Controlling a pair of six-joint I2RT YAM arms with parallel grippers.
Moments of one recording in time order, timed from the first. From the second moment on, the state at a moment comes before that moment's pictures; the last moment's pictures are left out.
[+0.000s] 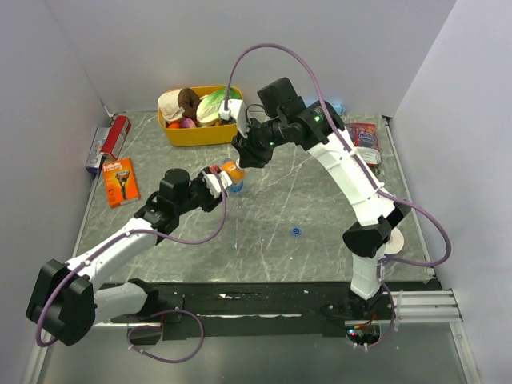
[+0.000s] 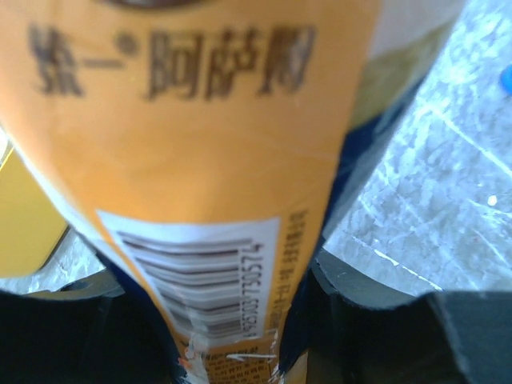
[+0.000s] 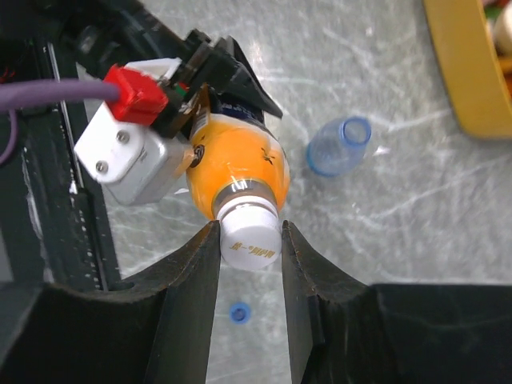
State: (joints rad) left arm -0.50 1.14 0.68 0.11 0.30 0.49; right arm 0.72 1.89 2.38 -1.27 -0.44 -0.50
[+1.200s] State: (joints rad) left arm -0.55 1.15 0.61 0.23 0.32 0.40; right arm 0.73 1.90 2.35 -1.29 -0.38 -0.40
